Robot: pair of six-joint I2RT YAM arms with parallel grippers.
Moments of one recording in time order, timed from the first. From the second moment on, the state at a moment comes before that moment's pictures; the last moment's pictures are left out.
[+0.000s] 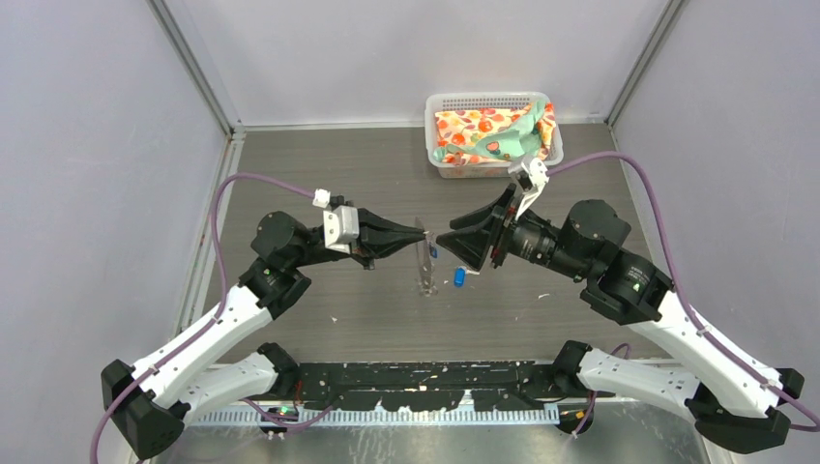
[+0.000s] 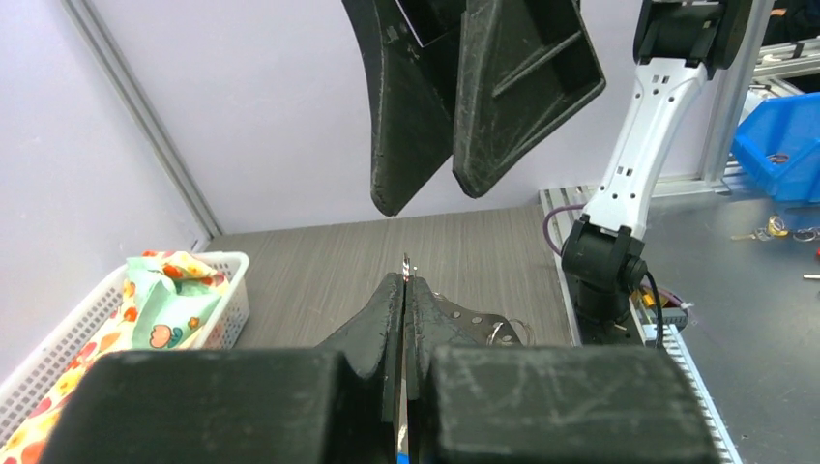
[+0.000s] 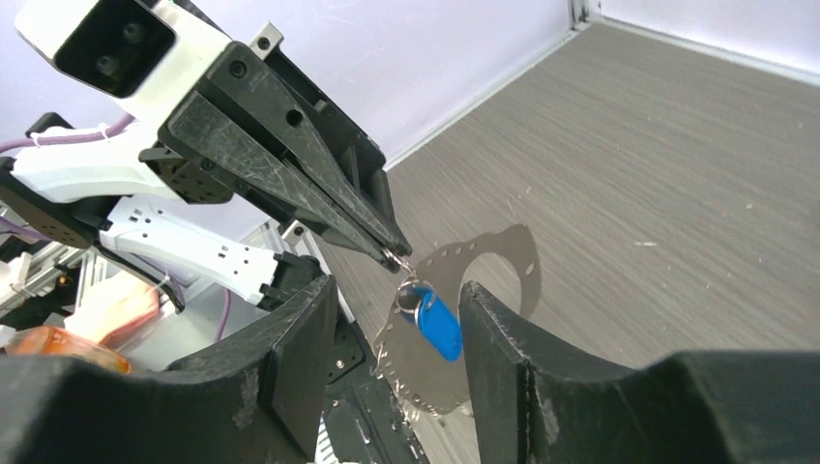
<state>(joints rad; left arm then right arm) -0.73 0.91 0.82 0.42 0.74 0.00 0.89 0.84 1.14 -0.32 -0.17 0.39</state>
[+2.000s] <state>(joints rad) -0.73 0.88 0.85 0.45 0.73 -0.10 0.78 1.02 1.32 -0.39 -0.56 0.38</state>
